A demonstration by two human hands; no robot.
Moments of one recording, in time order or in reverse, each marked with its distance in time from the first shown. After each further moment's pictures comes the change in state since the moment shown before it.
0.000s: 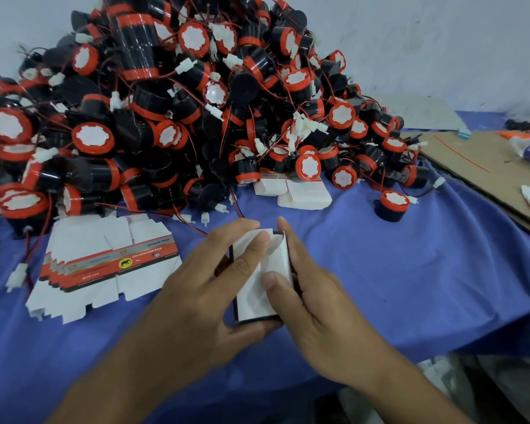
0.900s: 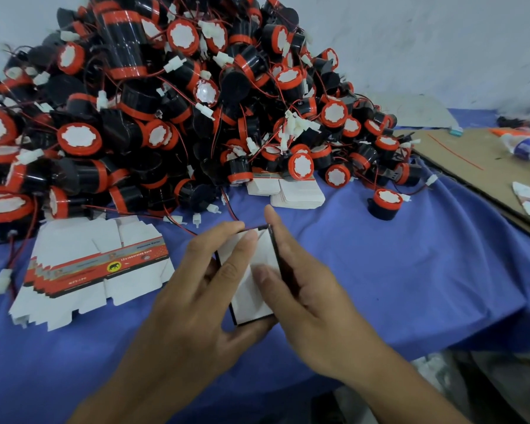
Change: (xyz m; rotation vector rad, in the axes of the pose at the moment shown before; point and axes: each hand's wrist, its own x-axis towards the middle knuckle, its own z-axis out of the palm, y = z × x) left_hand 0.000 0.013 0.011 0.089 0.116 -0.054; right_hand 0.006 -0.007 -0.003 0.111 0.062 -0.017
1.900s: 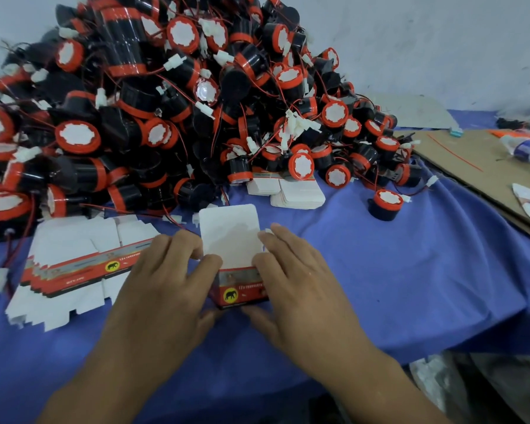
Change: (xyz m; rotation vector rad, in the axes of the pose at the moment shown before) left_hand -0.006 -0.036 -0.008 0.336 -0.364 -0.115; right_hand 0.007 0.009 0.009 -1.038 0.021 -0.148
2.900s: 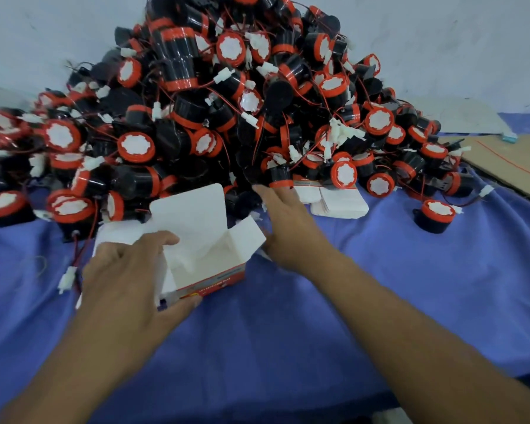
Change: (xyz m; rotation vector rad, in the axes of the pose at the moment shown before) left_hand -0.032 -0.059 -0.030 -0.151 -0.004 -0.497; right_hand 0.127 0.017 0.060 0.334 -0.078 0.077
